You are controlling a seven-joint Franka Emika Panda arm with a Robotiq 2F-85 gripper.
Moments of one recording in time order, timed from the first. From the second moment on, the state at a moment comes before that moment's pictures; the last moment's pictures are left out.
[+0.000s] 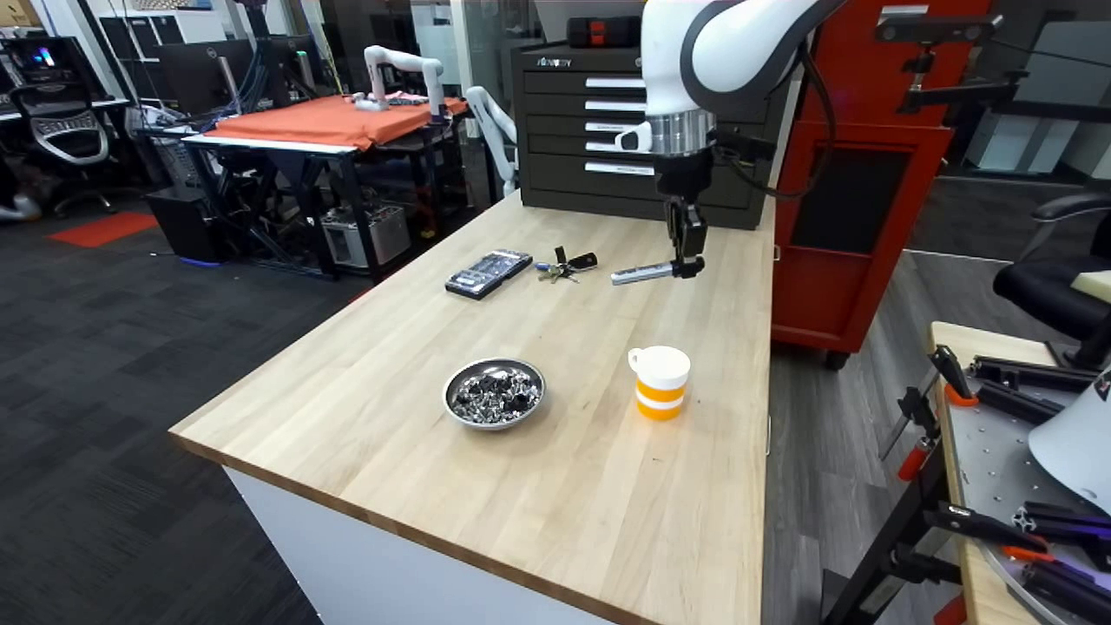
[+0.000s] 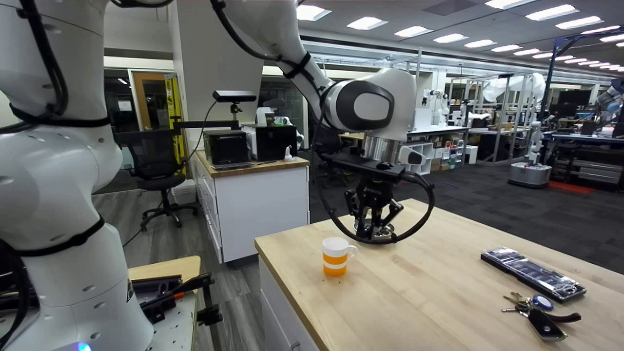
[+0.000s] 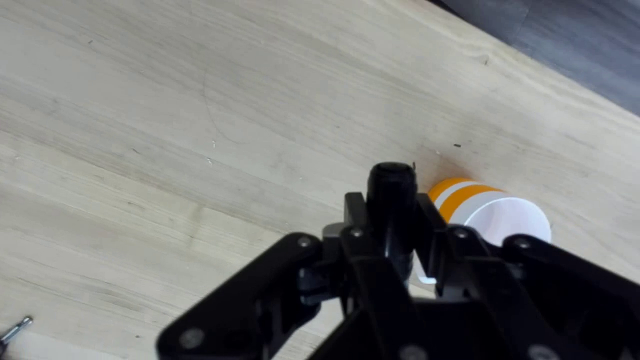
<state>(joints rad) -0.10 0.20 0.05 -2.14 -0.02 2.19 -0.60</state>
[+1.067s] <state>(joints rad) 0.01 0.15 0.07 -2.08 -0.18 1.74 -0.85</state>
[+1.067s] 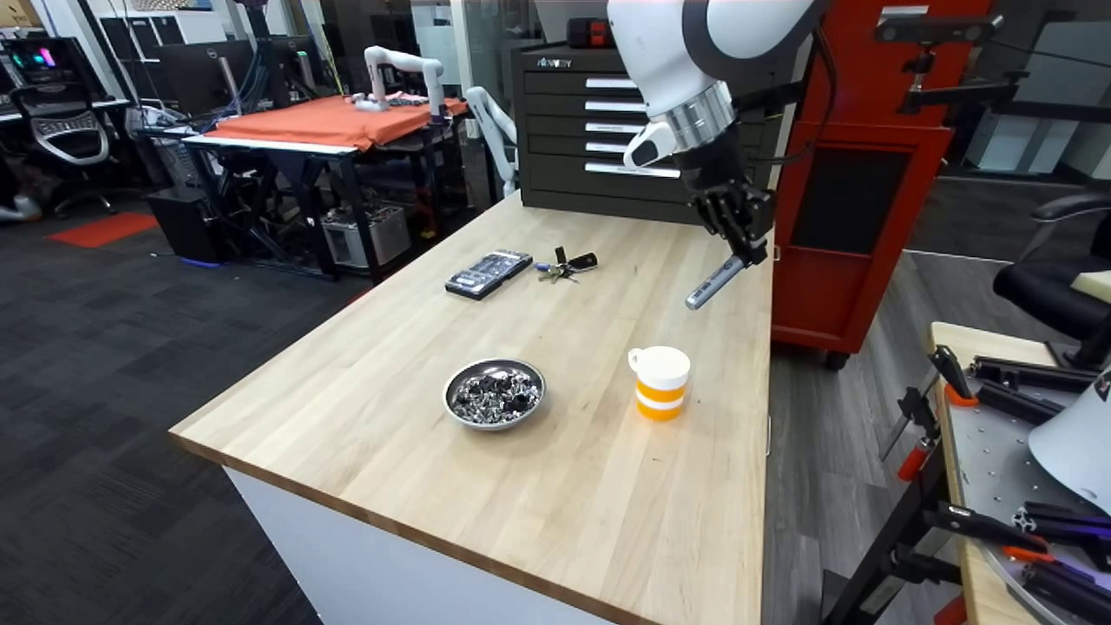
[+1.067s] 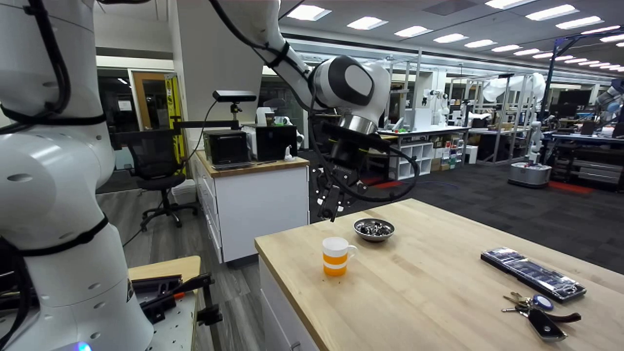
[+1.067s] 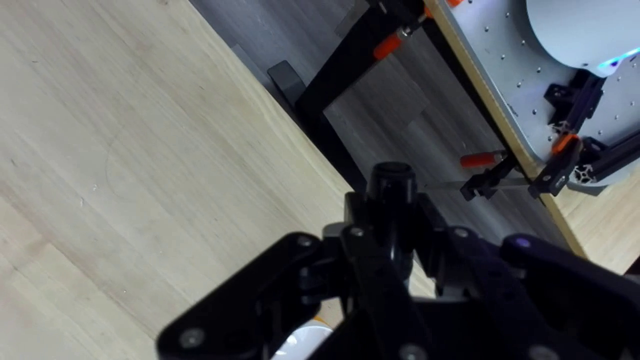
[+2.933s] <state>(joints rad) 0.13 0.59 0.12 -1.62 -0.44 1.46 -0.85</state>
